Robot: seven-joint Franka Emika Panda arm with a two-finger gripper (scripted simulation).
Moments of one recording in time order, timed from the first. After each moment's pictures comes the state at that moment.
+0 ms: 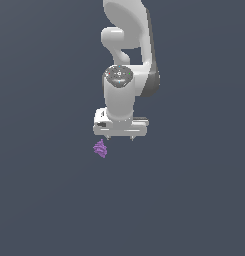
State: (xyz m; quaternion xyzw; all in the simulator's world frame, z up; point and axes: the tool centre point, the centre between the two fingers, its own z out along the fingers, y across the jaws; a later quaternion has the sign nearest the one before) arm -0.006 -0.007 0.152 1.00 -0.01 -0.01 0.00
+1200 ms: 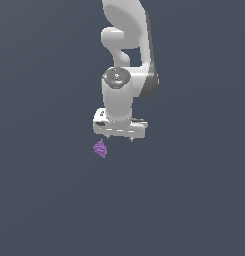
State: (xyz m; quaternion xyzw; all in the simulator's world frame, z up) arm -0.010 -0.009 0.145 1.00 -0.06 -0.01 -0.01
